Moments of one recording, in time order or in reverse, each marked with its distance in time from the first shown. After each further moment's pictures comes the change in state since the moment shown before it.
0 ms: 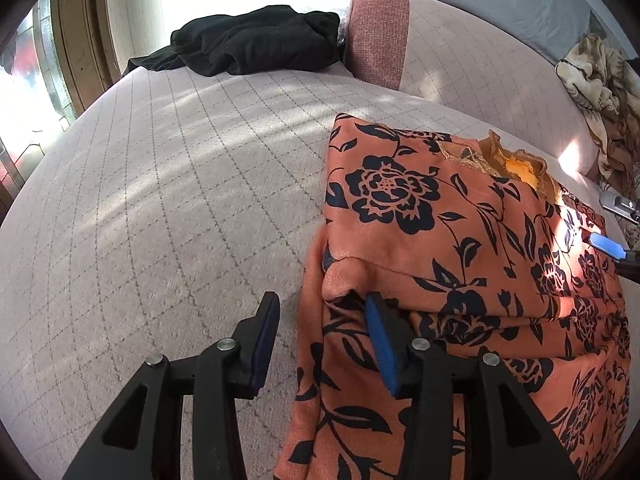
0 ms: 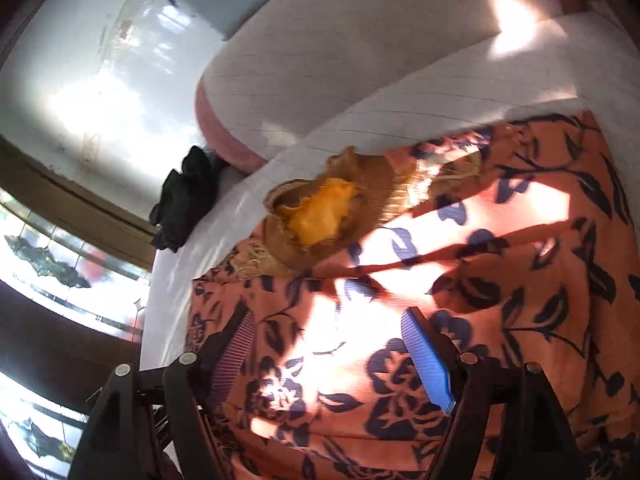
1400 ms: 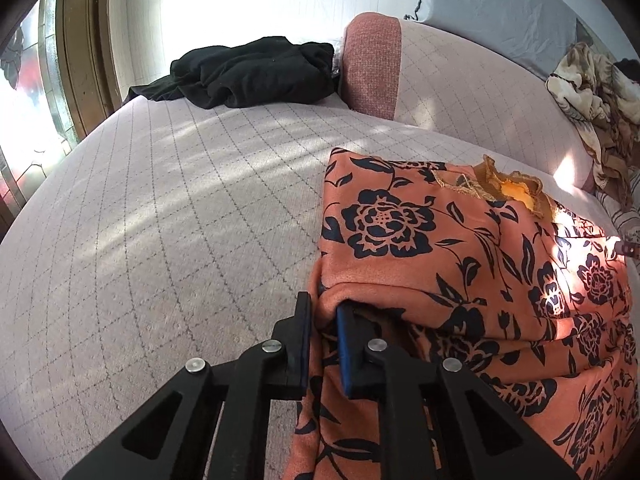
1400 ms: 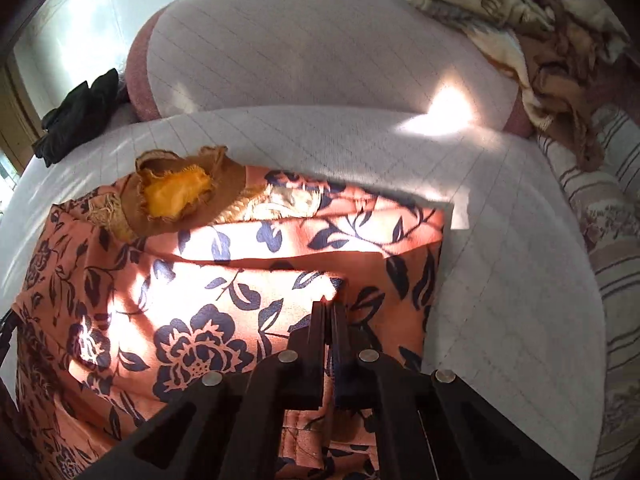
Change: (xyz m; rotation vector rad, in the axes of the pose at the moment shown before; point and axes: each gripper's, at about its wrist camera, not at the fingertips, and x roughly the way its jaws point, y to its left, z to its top) left arm -0.001 -0.003 0.008 0.015 -0.111 -0.008; right arm -0.043 -0.015 0.019 -0.368 0.003 -0.640
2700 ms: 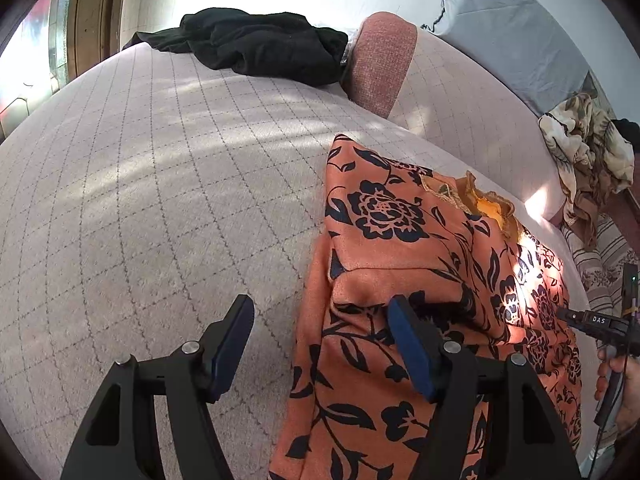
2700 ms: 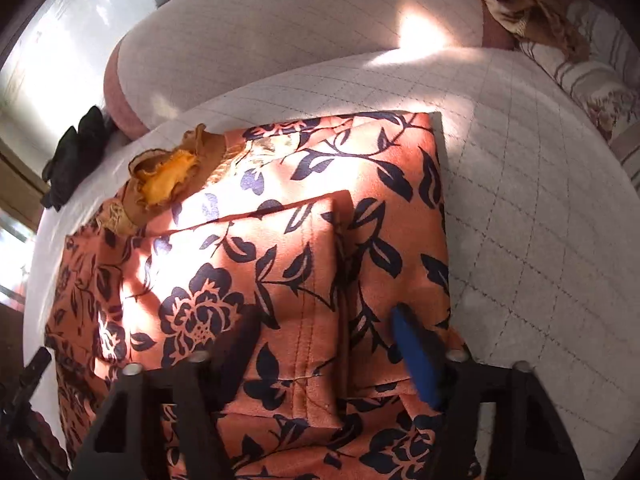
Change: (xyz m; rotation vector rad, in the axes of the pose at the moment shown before) left arm -0.006 0.029 -0.006 -0.150 0.069 -0.167; right arm 0.020 -0.032 -0.039 0.216 0.119 0.145
